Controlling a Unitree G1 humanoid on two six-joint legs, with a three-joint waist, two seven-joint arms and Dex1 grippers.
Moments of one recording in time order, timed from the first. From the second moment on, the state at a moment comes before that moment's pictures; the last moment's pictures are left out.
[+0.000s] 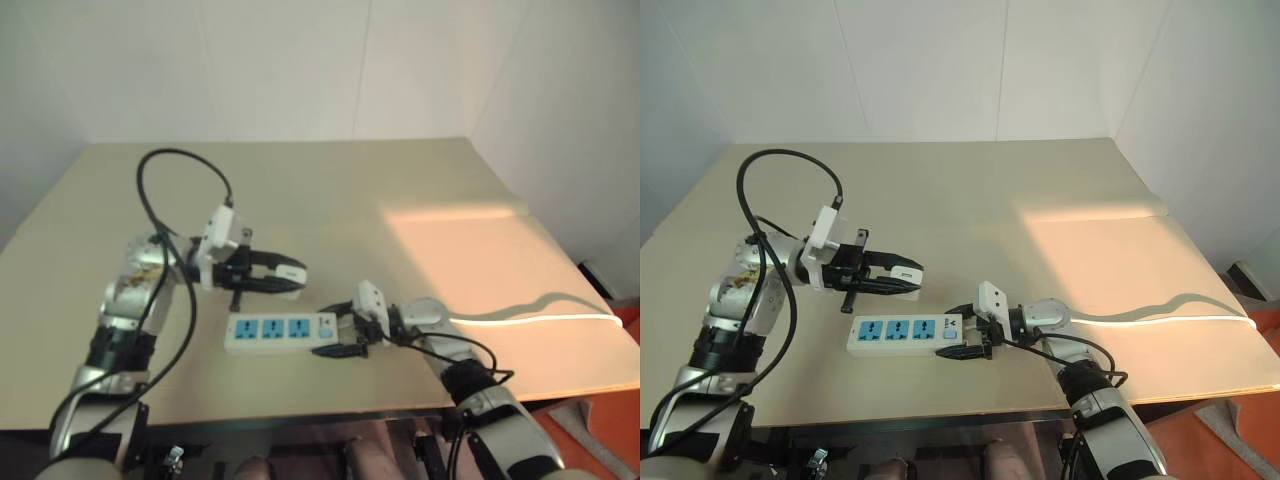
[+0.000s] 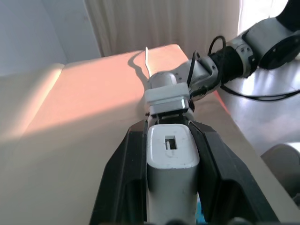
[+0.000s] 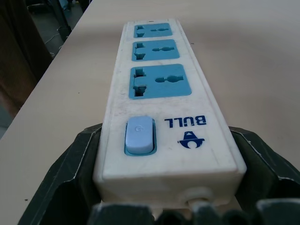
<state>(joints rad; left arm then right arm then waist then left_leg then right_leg) -0.62 0.55 -0.02 0.07 -0.48 0.28 -1.45 -0.62 -0.28 0.27 0.60 0.18 -0.16 1.34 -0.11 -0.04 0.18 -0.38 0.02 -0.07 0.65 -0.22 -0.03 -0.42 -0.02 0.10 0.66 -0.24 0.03</state>
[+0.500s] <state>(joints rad) -0.45 0.44 -0.03 0.06 -0.47 0.27 -1.26 -0.62 -0.27 0.26 0.60 0.17 -0.16 1.34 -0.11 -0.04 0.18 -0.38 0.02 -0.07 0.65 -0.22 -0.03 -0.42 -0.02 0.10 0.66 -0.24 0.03</state>
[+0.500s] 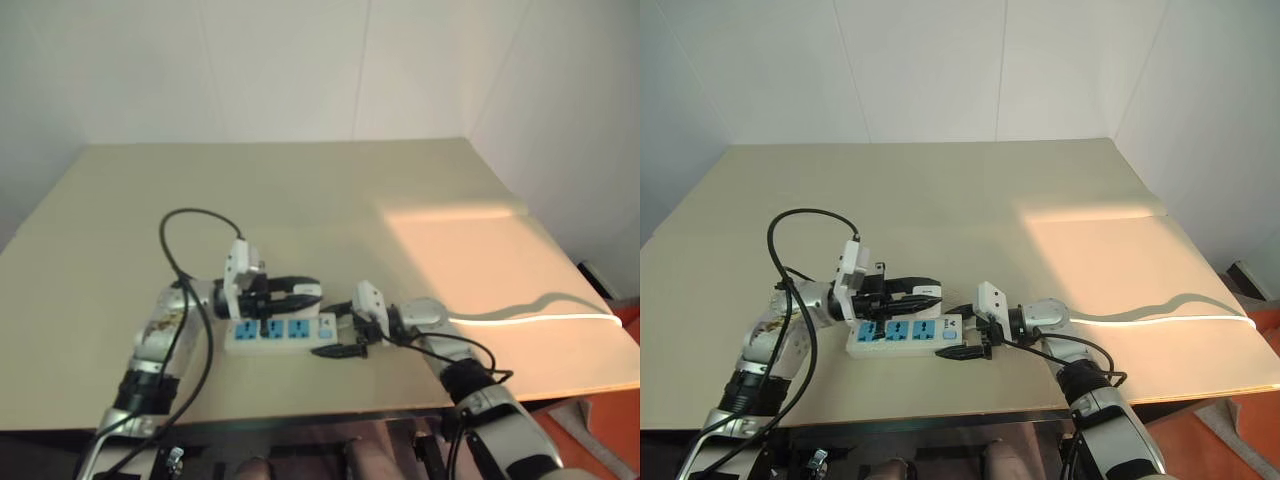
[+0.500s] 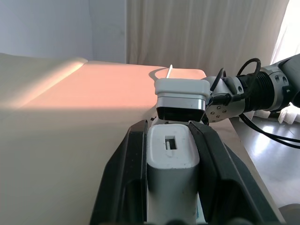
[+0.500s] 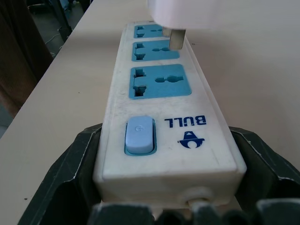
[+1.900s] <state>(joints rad) -0.42 0.53 -0.14 0.30 -0.41 -0.12 -1.41 -0.60 -0.27 0.27 0.58 0.16 -0.12 1.30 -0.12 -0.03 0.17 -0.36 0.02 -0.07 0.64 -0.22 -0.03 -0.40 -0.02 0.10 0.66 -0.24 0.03</state>
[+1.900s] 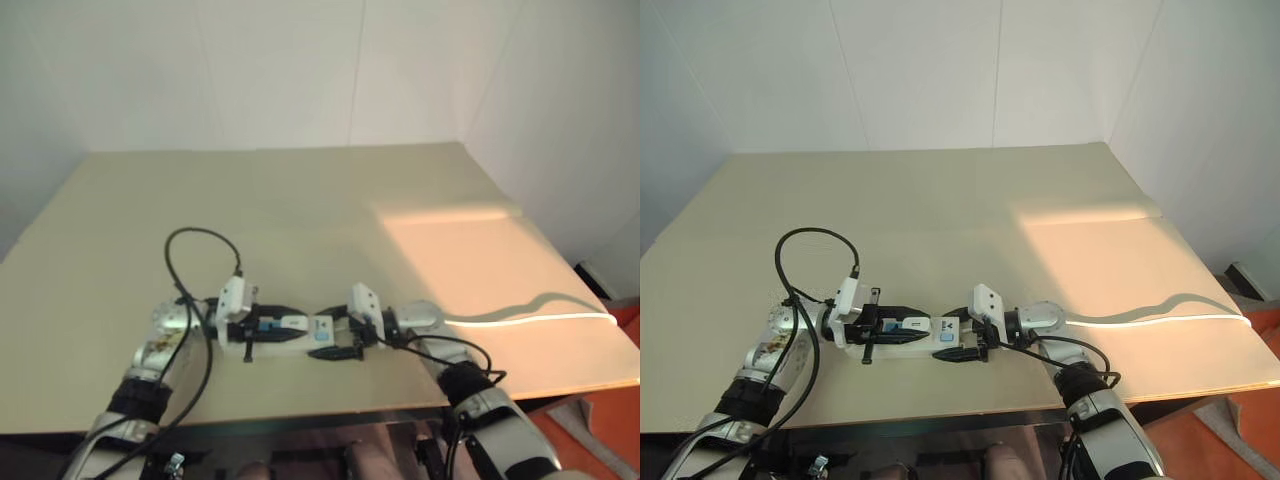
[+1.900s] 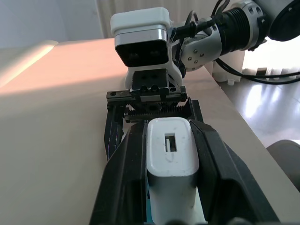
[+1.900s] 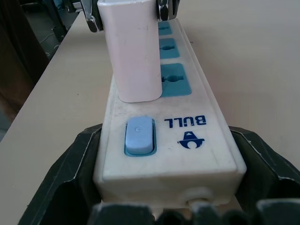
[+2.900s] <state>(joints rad) -0.44 0.60 -0.15 0.29 -0.36 0.01 -1.45 -0.60 -0.27 0.26 0.57 0.14 -0.10 1.31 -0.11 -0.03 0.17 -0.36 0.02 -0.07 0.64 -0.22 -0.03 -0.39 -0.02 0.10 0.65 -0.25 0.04</state>
